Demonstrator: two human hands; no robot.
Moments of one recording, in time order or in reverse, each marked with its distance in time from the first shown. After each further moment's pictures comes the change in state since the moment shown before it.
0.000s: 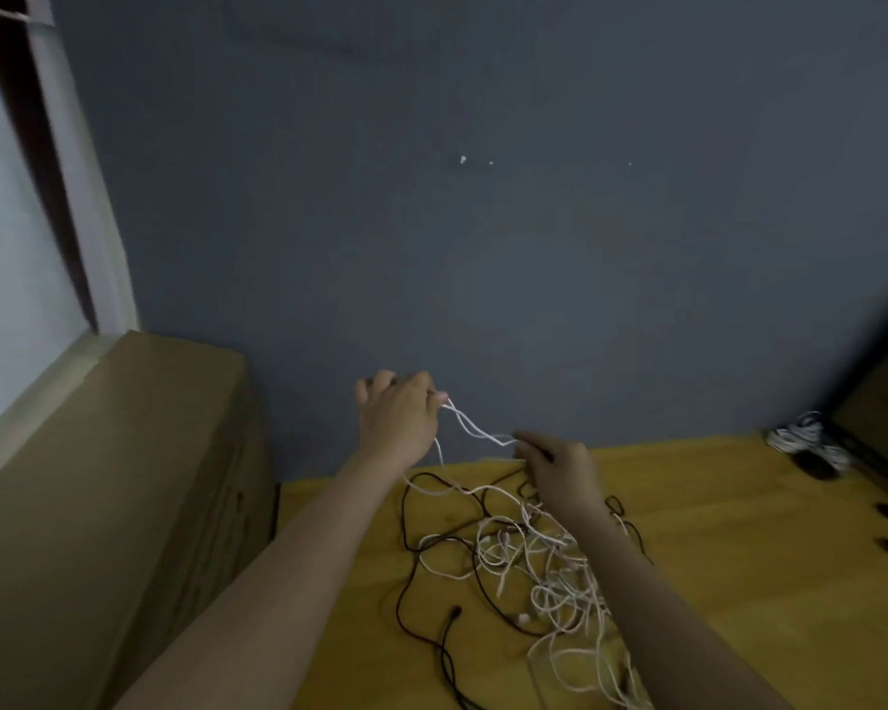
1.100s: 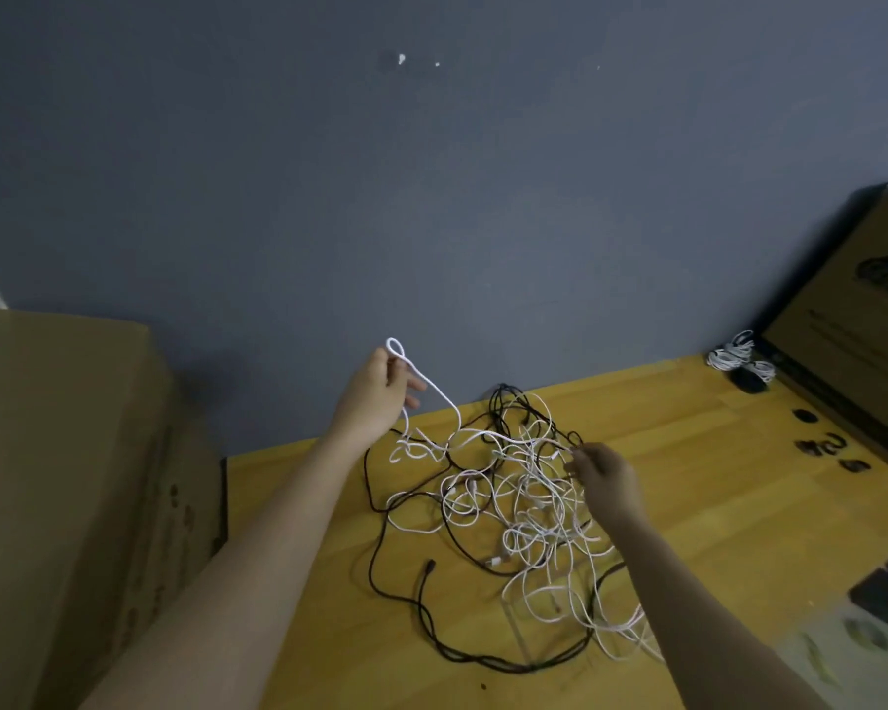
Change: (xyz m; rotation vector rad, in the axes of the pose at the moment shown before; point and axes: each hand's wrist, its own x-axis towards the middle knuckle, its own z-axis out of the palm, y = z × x) left_hand 0.027 -0.015 0.060 -0.755 -0.256 -0.167; right_hand -0.025 0.113 -0.026 -0.037 0.124 0.495
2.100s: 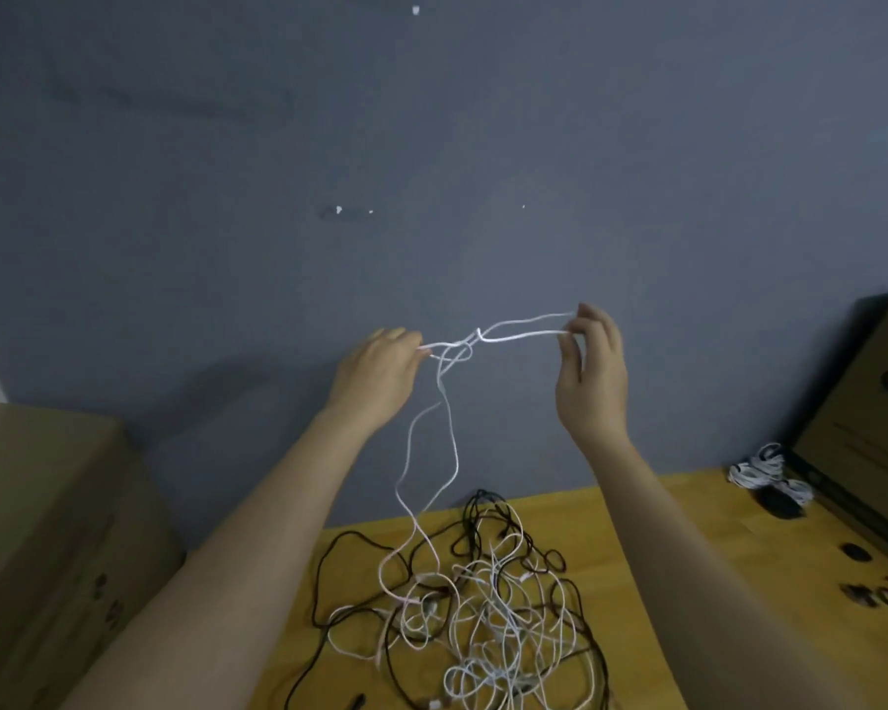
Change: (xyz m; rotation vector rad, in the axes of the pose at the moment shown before) left_hand 0.056 0.155 0.052 0.780 0.283 0.510; right_hand 0.111 -0.155 -0.130 0.206 0.356 -0.842
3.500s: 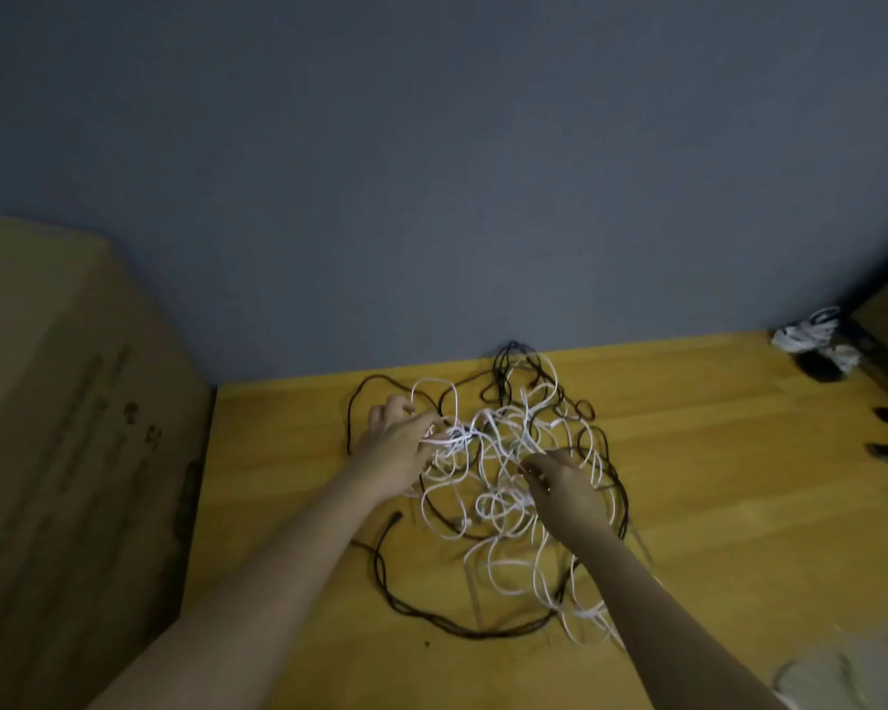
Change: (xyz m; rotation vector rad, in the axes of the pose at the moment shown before) left_hand -0.212 -0.050 0.135 -0.175 -0.655 -0.333; right_hand -0.267 0.090 0.037 -0.333 -0.880 0.424
